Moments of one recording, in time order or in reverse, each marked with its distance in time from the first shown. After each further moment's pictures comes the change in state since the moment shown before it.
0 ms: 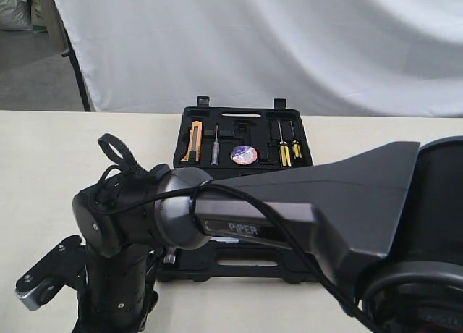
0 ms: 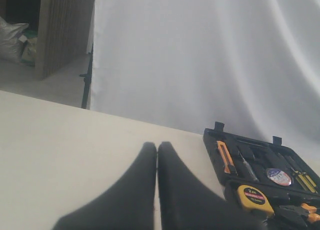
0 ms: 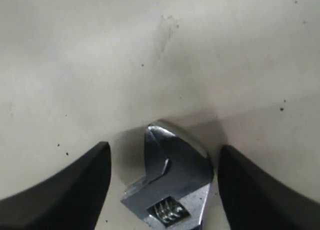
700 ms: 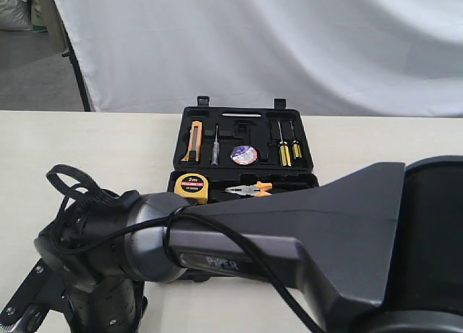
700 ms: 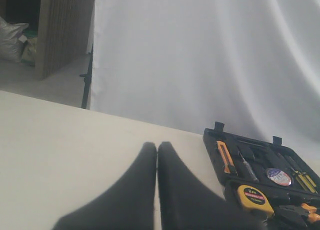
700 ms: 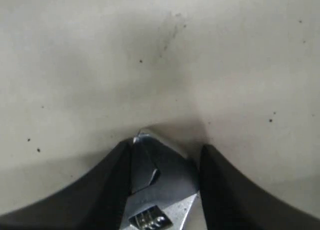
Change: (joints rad) left arm 0.000 0.000 0.000 0.000 0.000 0.000; right arm 0.080 0.013 -0.011 -0.227 -0.004 0.049
